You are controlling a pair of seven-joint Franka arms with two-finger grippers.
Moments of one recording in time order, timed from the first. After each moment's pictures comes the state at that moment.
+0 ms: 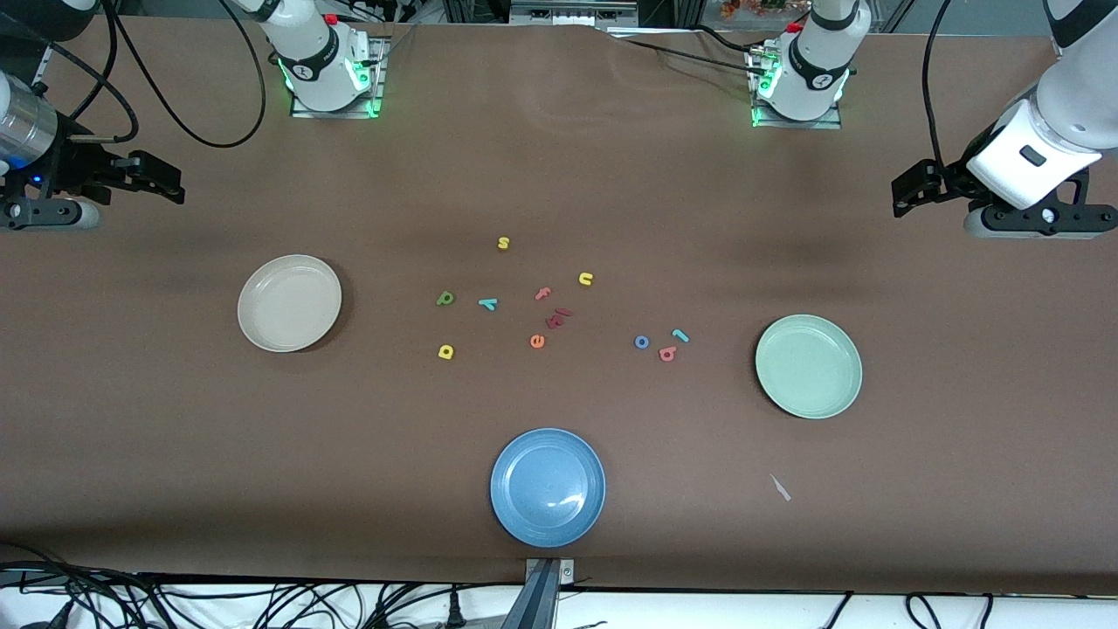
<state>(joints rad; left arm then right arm) 0.01 -0.03 -0.12 -1.69 0.02 1.56 -0.09 0.07 -0.03 -0.05 -1.72 -0.03 1.55 -0.02</state>
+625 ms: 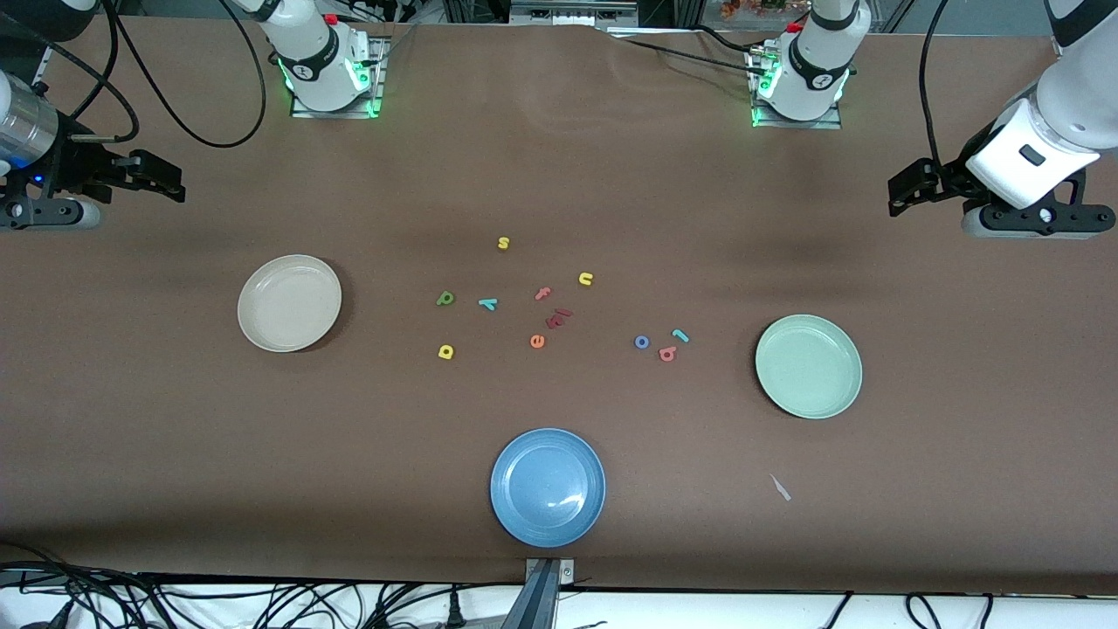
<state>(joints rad) 0.02 -0.03 -0.12 -1.68 -0.02 1.56 -0.09 0.07 -0.03 -0.05 -1.72 -0.03 1.54 -0.02</state>
